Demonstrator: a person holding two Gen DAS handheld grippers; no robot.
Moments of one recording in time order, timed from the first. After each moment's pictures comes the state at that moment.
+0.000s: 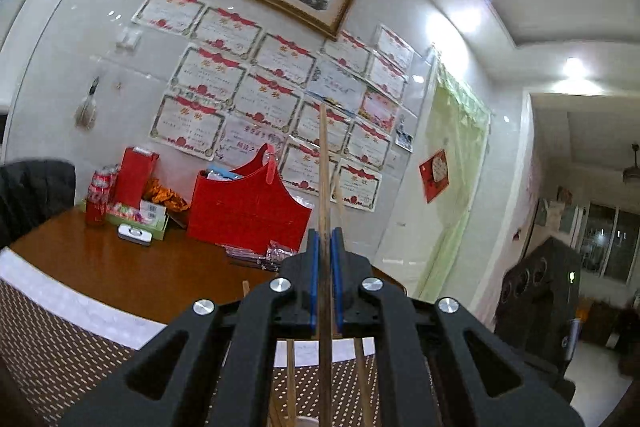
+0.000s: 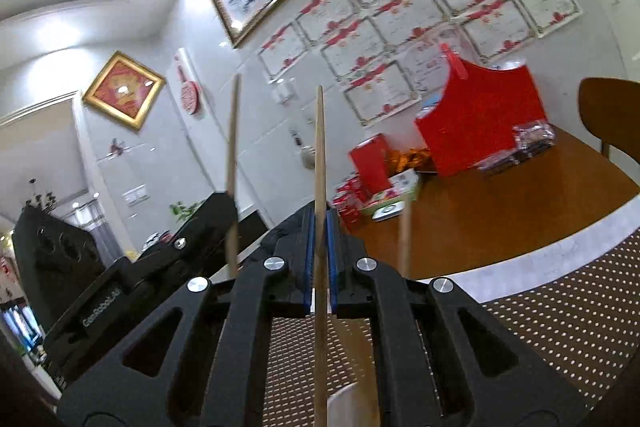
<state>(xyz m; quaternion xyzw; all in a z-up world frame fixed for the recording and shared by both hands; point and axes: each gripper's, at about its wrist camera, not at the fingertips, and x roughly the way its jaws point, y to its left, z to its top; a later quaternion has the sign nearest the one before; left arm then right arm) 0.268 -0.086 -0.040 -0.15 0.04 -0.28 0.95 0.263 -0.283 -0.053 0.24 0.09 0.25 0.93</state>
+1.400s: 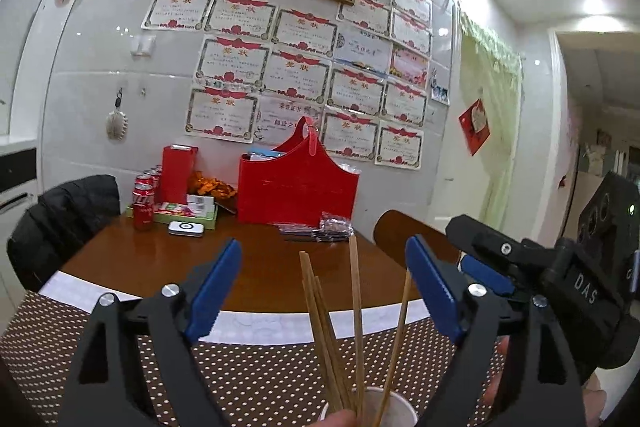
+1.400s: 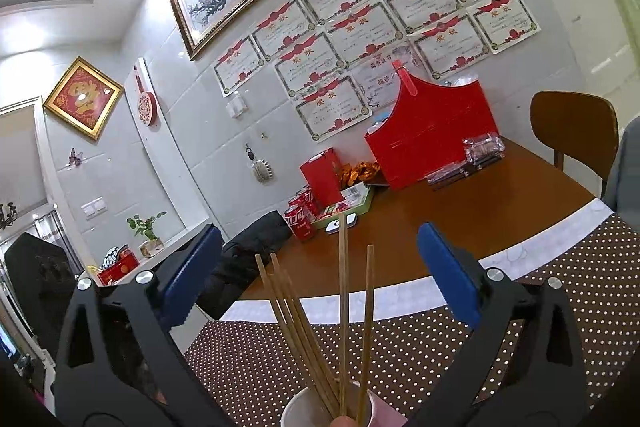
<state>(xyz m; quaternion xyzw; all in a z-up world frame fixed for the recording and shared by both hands) 0.268 -0.080 -0.031 -0.06 0.09 -0.20 0.97 0.243 -0.298 -0.042 0.24 0.09 0.16 0.95</state>
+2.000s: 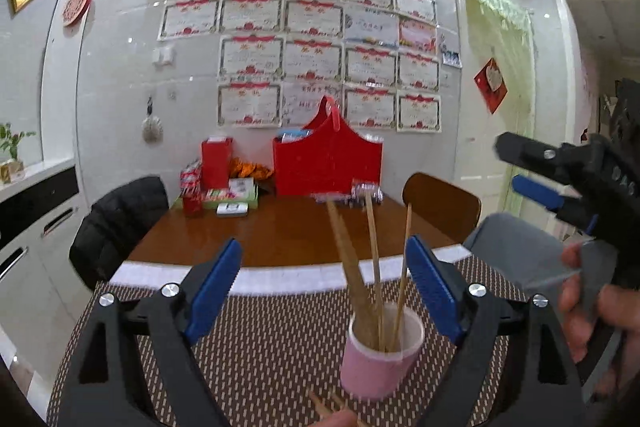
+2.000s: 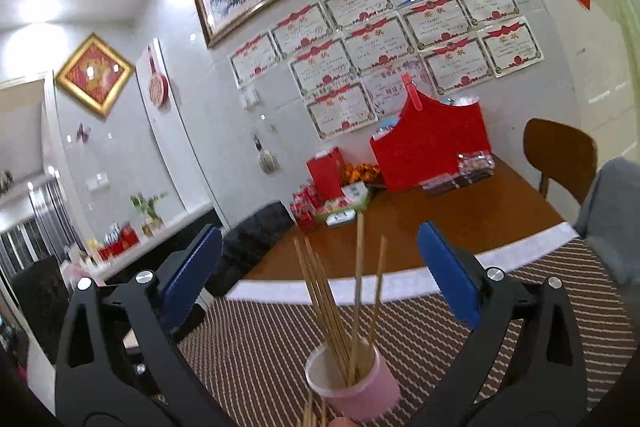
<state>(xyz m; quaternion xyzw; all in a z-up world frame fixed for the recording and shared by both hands) 0.175 -0.054 -0.025 0.01 0.13 -0.15 0.98 0.164 -0.295 0.000 0.18 0.11 0.16 0.96</state>
